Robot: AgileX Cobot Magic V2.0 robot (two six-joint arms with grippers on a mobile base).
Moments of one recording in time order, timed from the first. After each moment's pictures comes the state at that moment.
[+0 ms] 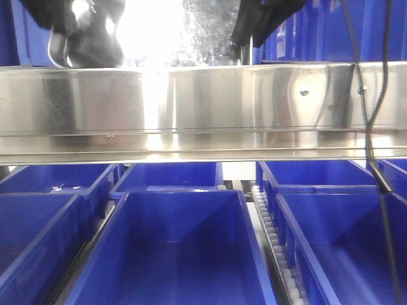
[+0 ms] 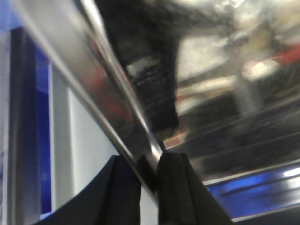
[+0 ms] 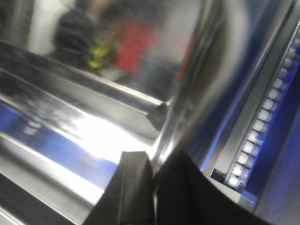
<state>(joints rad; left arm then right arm) -0.59 1.70 -1.58 0.46 1.06 -0.27 0.32 1.83 -1.75 0.32 1.09 -0.12</state>
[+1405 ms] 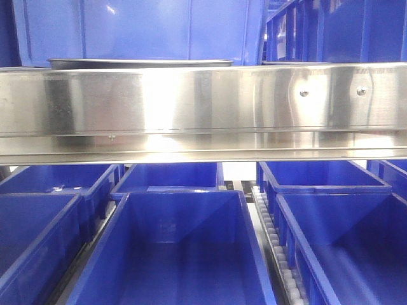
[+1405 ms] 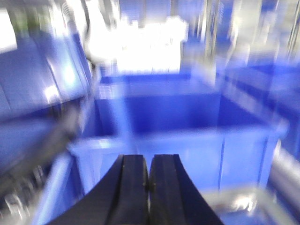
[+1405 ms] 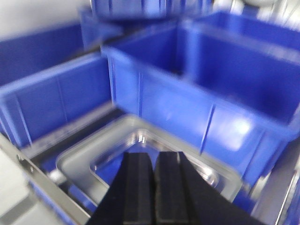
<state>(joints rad) -0.61 0.96 -1.53 0.60 0.76 -0.41 0.34 1.22 -1.69 0.39 0.83 -0.26</state>
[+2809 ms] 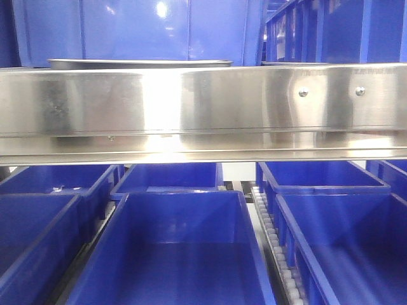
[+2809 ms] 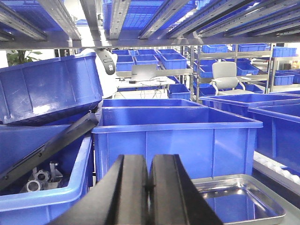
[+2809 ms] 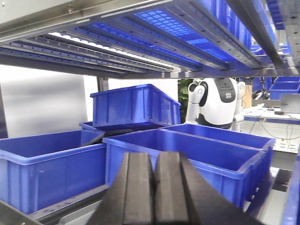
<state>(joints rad) -0.61 0.37 -0.99 0.61 0.68 -0.41 0.33 0.45 -0.98 0.42 0.40 -0.28</state>
